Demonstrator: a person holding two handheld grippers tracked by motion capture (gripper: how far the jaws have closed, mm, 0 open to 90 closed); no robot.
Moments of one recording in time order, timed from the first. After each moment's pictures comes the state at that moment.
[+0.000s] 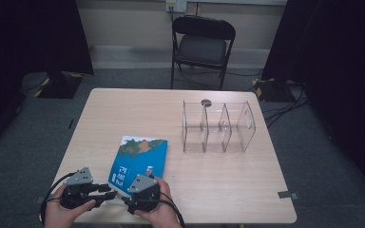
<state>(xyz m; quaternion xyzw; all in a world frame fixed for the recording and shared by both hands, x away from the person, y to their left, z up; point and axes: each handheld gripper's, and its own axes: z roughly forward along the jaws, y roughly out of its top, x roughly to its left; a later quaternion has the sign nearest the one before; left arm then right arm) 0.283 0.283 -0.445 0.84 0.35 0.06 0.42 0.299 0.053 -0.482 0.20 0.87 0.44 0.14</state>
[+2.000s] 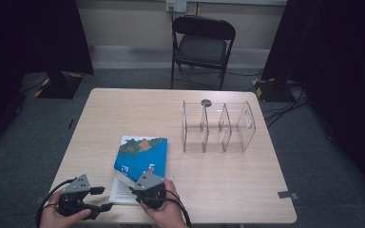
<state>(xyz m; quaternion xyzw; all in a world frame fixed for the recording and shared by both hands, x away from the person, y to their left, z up) 0.275 0.298 -0.471 0.85 0.33 0.06 0.40 0.296 0.035 -0.458 0.20 0.86 0.45 0.15</state>
